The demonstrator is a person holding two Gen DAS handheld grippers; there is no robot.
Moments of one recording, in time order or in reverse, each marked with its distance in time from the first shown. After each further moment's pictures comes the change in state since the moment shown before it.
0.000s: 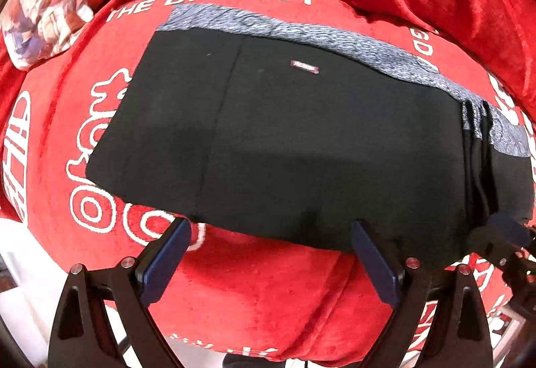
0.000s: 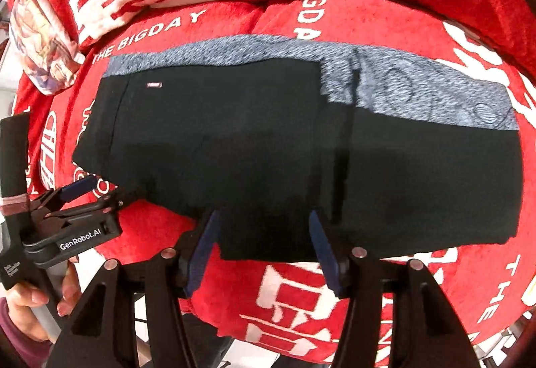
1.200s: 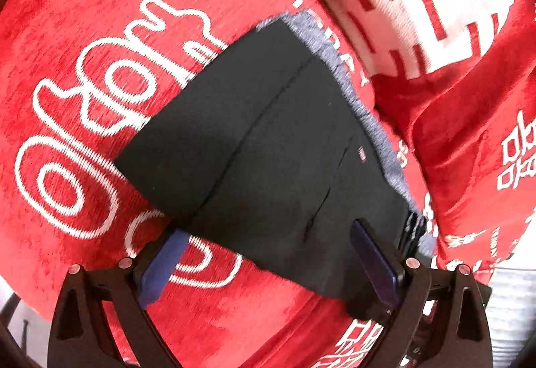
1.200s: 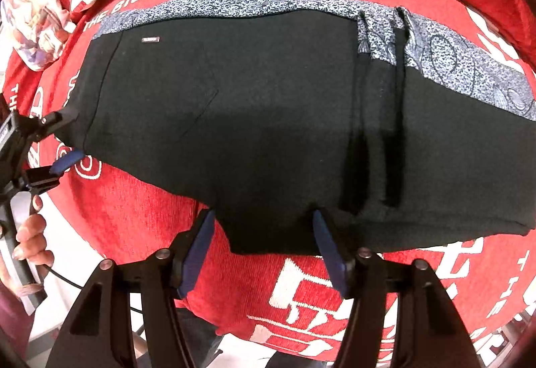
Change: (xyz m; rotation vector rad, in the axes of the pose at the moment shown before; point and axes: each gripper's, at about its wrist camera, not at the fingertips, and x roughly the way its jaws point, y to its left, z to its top) left arm 0.012 0.139 -0.005 -0.444 -0.068 -0.536; right arm 0.040 0.020 -0.012 -0.020 0.073 -0.037
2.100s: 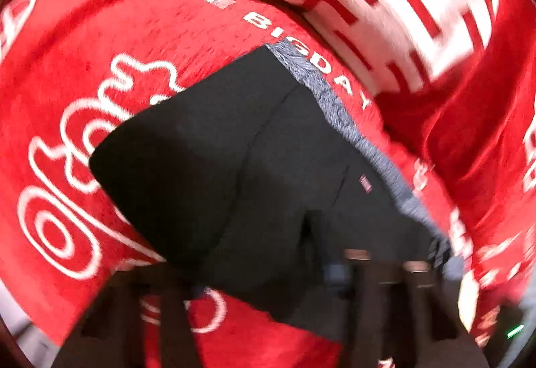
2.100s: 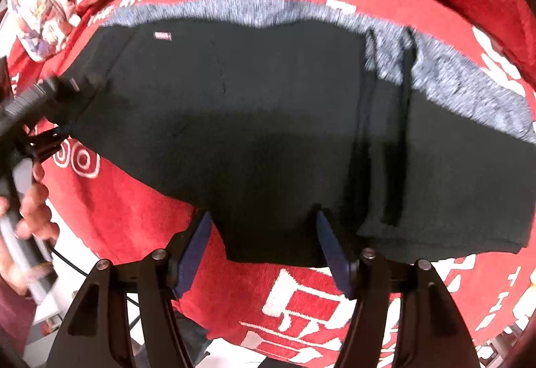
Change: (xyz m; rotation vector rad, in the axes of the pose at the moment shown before) left arm 0.021 -0.046 0.010 0.127 -0.156 0.186; right arm -0.010 0.008 0.009 -0.045 -0.033 -0.022
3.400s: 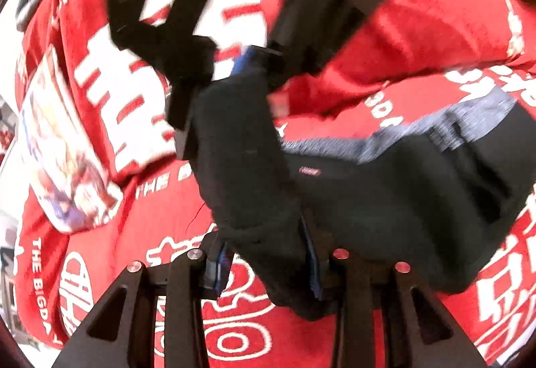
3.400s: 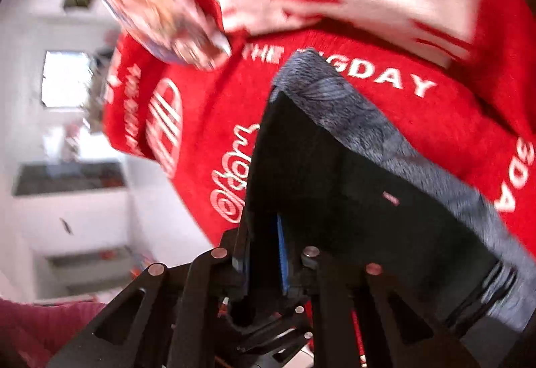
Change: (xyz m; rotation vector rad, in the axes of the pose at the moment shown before) left arm -0.057 -0.140 -0.073 0.889 -0.334 0.314; right arm -0.064 0.110 0.147 -0.193 0.117 0.543
